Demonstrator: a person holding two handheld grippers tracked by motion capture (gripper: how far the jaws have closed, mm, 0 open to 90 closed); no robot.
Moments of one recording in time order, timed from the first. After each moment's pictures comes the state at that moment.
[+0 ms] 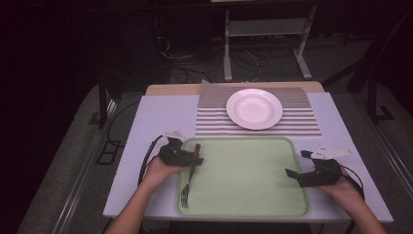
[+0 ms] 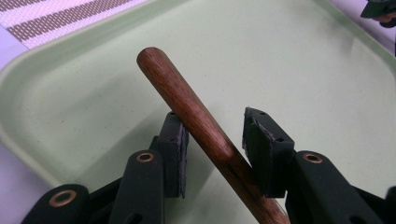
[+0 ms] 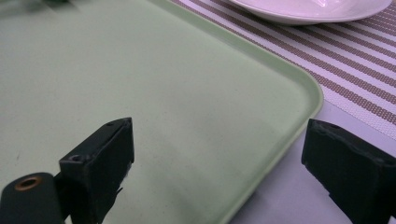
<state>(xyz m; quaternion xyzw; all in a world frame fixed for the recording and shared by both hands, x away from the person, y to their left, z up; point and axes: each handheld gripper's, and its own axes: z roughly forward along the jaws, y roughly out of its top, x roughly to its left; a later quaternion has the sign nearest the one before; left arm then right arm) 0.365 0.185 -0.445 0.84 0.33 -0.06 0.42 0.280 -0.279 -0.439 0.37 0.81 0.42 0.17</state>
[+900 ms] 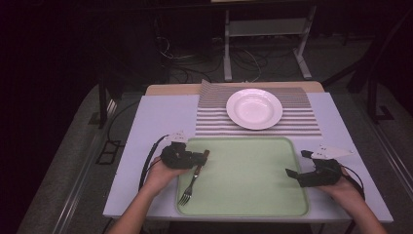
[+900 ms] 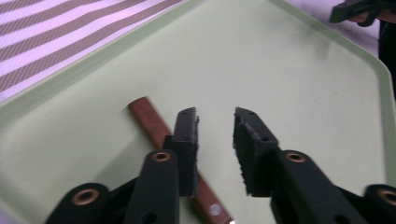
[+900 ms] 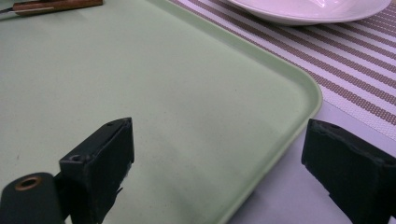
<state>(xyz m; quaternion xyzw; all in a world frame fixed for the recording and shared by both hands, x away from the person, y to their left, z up) 0.341 0.168 -0.422 0.85 0.28 -0.02 0.45 0.280 -0.280 -0.439 0.37 0.81 0.42 0.17</state>
